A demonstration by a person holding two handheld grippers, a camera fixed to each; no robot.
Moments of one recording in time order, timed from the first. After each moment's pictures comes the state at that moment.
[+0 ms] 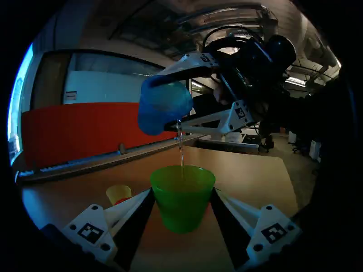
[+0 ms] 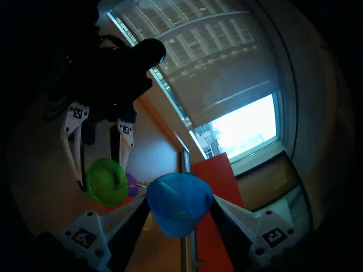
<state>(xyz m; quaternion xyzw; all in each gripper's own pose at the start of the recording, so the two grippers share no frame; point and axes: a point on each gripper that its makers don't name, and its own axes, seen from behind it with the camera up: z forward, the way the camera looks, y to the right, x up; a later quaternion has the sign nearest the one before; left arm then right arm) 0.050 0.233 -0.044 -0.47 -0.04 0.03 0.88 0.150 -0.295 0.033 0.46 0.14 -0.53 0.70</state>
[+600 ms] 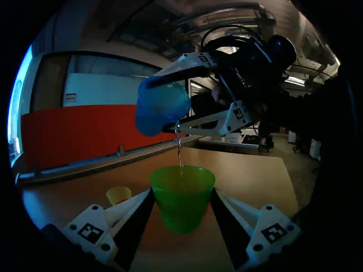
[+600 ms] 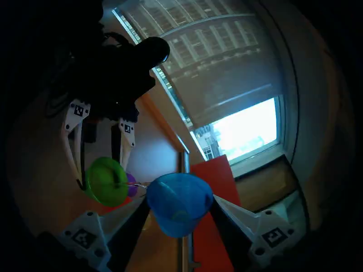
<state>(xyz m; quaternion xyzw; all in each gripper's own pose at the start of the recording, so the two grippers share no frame) 0.052 0.233 -0.047 -0.47 -0.04 0.03 0.88 0.152 -0.297 0.032 0.46 0.14 -0.54 0.69</state>
